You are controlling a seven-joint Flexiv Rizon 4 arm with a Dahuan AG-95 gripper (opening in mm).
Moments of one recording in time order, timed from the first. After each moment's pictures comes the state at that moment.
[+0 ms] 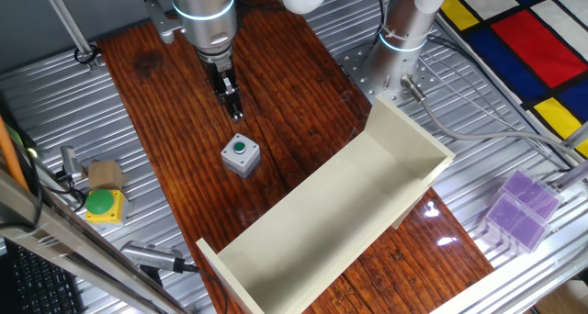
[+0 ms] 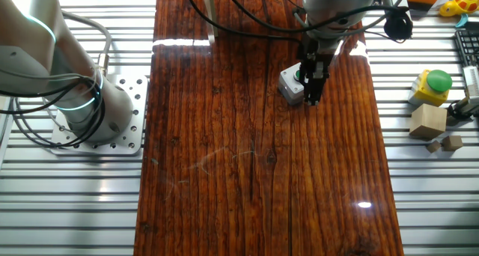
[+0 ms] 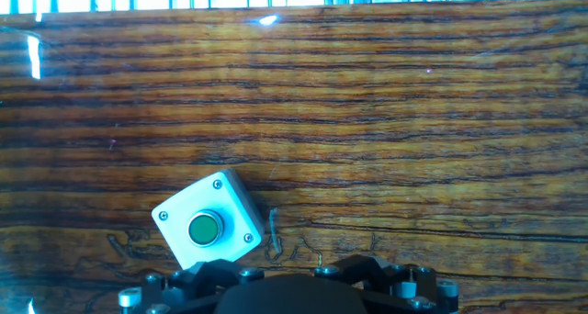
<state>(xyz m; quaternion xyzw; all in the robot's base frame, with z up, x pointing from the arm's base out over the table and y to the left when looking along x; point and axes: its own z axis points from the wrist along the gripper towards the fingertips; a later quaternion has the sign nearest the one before) 0.500 0.000 0.170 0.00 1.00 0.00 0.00</state>
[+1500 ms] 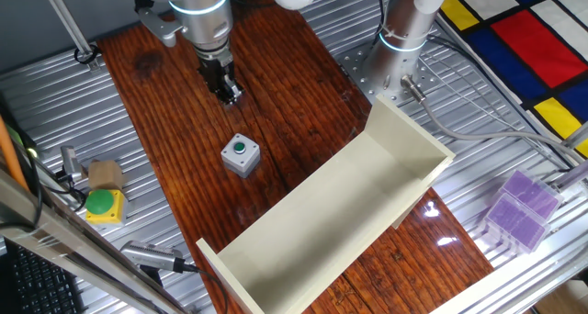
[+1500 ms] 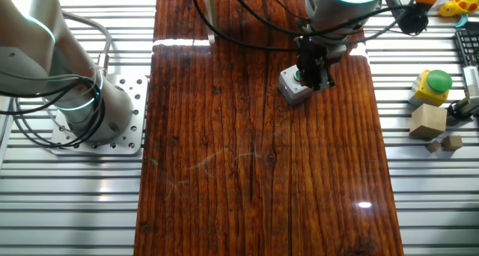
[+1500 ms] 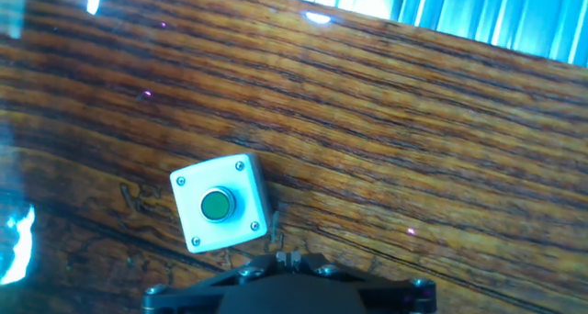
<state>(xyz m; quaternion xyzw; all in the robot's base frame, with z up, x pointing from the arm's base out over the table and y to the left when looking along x) 0.499 0.000 0.171 -0.14 0.99 0.03 0.00</state>
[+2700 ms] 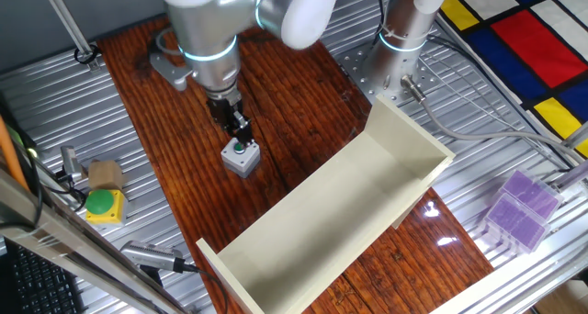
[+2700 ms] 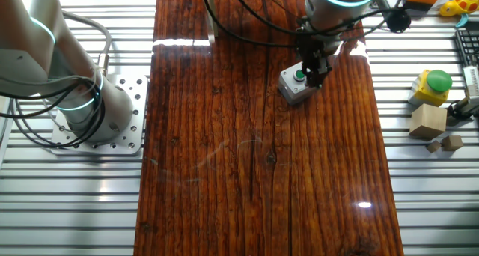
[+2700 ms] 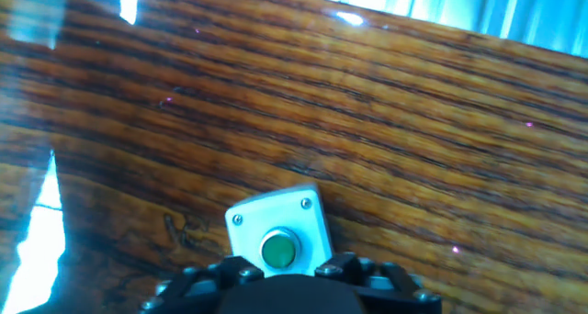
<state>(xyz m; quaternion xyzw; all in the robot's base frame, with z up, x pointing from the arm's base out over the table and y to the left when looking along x) 0.514 0.057 0.103 -0.15 0.99 0.05 0.00</state>
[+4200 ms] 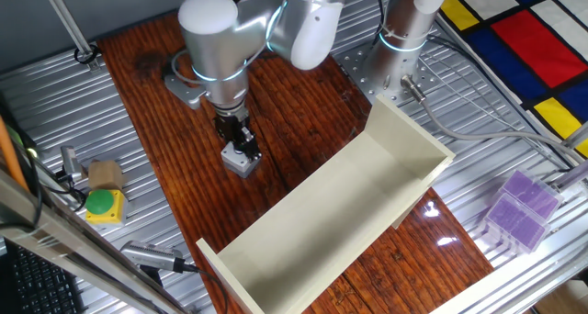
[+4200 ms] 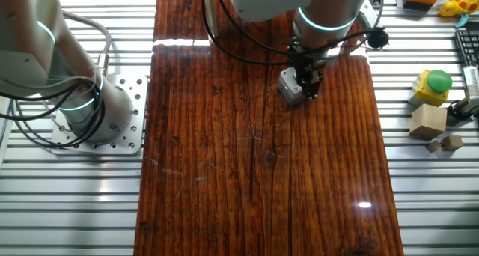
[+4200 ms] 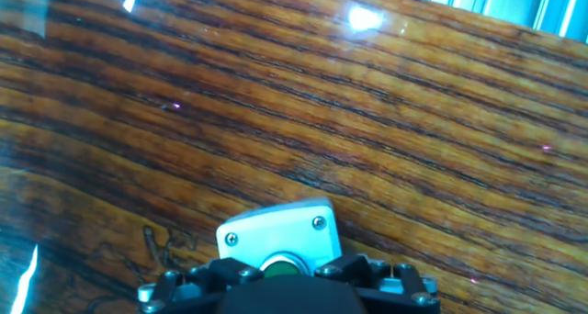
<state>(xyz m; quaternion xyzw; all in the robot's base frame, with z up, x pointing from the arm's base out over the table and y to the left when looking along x) 0.510 0.067 0.054 -0.16 0.99 0.04 0.01</state>
